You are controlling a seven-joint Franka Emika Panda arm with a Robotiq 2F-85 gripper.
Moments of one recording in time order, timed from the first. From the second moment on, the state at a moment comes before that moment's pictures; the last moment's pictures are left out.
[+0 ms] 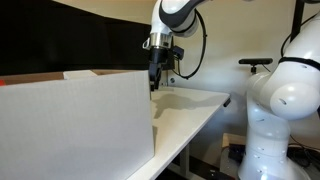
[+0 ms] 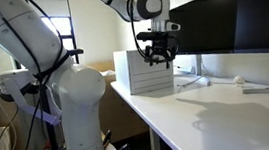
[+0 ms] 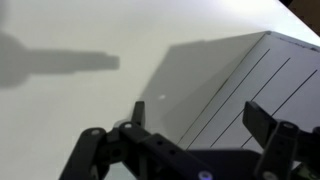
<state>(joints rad) 0.14 -0.59 -0.11 -2.53 0.13 2.07 -0.30</state>
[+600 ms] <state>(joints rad) 0.13 -0.59 -0.11 -2.52 0.13 2.07 -0.30</state>
